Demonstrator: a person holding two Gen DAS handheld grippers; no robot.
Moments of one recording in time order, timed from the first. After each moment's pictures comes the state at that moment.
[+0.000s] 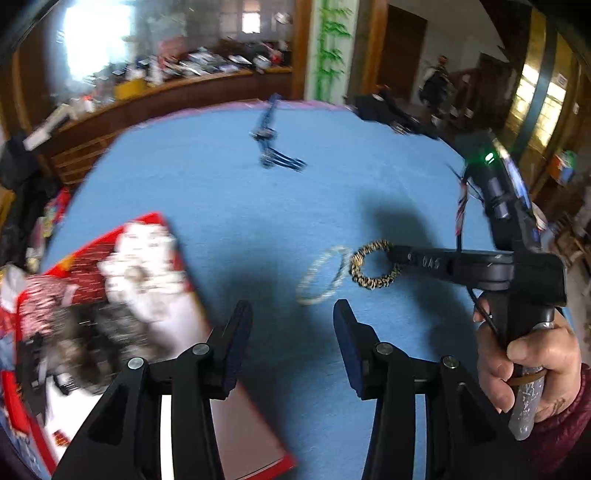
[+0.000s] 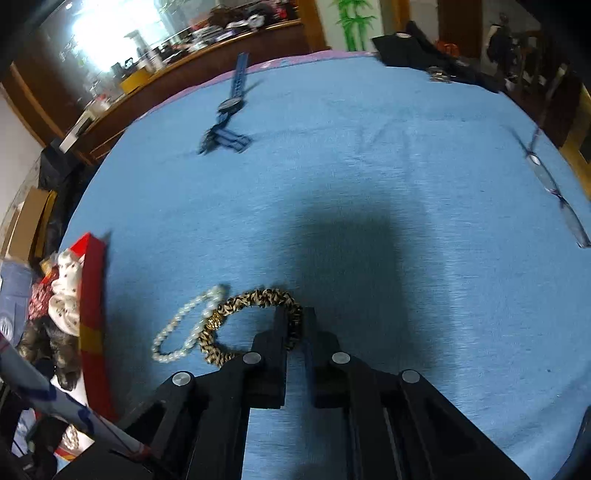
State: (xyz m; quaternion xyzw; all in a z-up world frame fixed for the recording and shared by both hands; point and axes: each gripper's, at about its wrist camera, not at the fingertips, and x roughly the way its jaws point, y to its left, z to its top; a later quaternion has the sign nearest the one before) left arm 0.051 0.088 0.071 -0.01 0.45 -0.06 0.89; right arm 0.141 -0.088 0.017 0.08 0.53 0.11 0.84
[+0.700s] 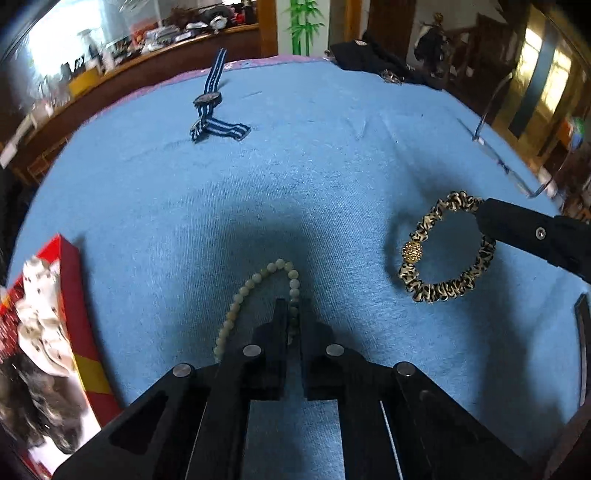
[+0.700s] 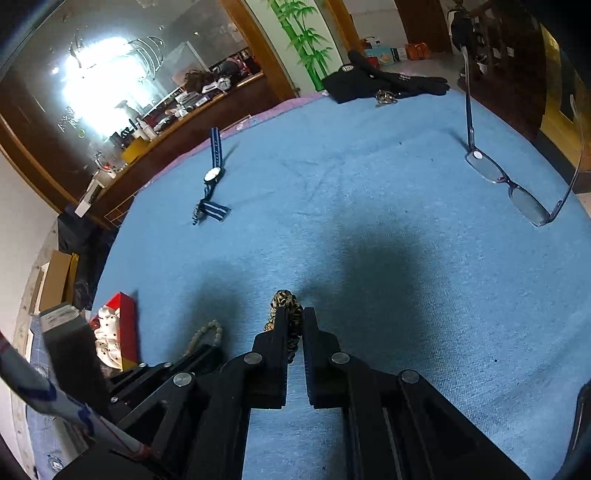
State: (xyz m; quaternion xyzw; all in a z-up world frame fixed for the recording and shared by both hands) left arm 0.119 0.024 0.017 0.02 0.51 -0.06 0.86; right arm 0.120 -0.144 0.059 0.17 0.47 0.12 0.86
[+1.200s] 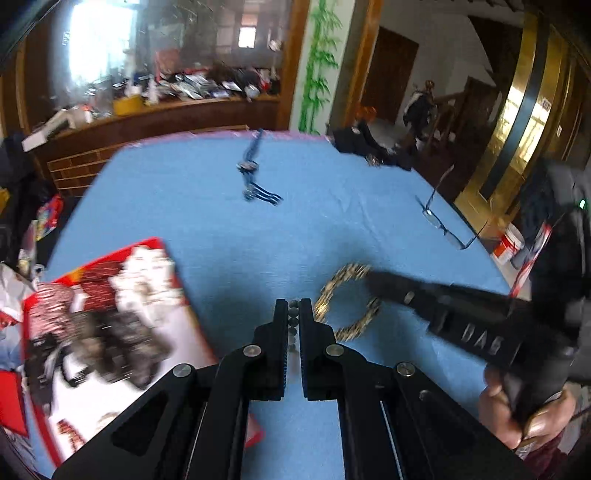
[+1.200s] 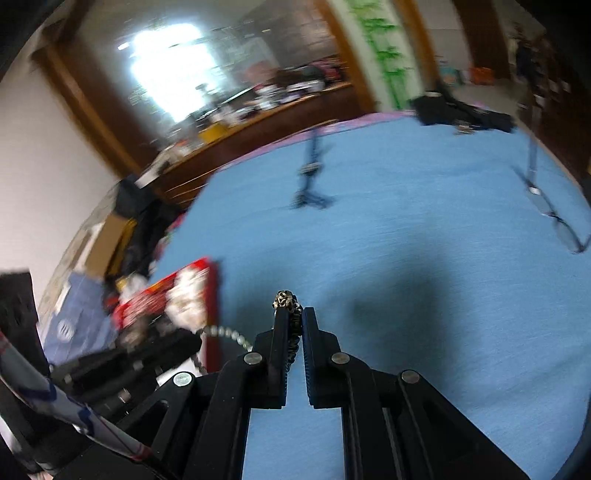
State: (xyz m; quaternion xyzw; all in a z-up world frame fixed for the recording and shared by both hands) left arm 0.010 0.097 0.133 -0.04 0.40 -0.07 0.91; right arm 0.055 -0.069 0.103 0.12 0.43 0.27 0.85
